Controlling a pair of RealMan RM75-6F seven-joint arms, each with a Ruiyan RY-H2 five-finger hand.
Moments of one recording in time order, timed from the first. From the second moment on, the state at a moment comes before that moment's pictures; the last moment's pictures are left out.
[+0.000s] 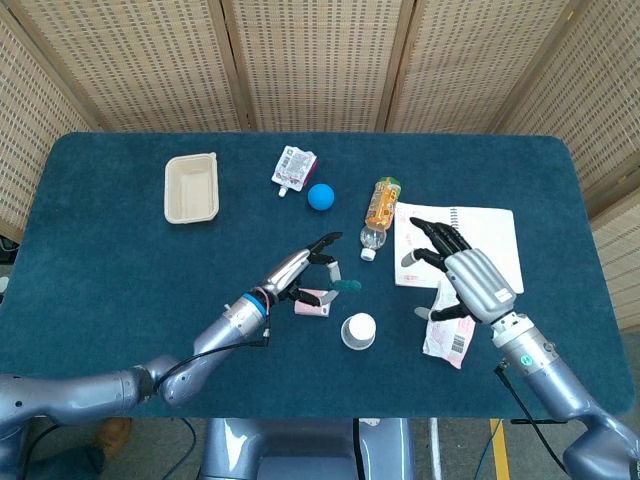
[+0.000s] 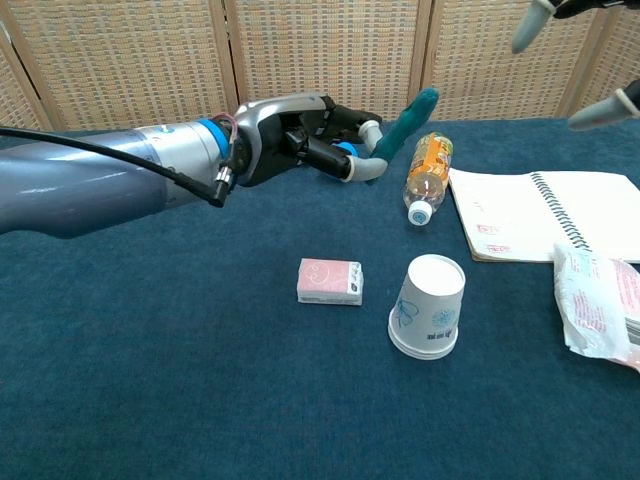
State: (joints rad) left arm -0.93 -1.70 -0.40 -1.45 1.10 0.69 -0.43; right arm 0.55 -0.98 0.26 -1.92 -1.43 1.01 0.24
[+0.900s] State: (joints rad) left arm -1.02 -1.76 -0.44 -1.41 0.99 0.67 -0.38; right arm 0.69 -1.07 0.30 -1.92 -1.22 0.93 0.07
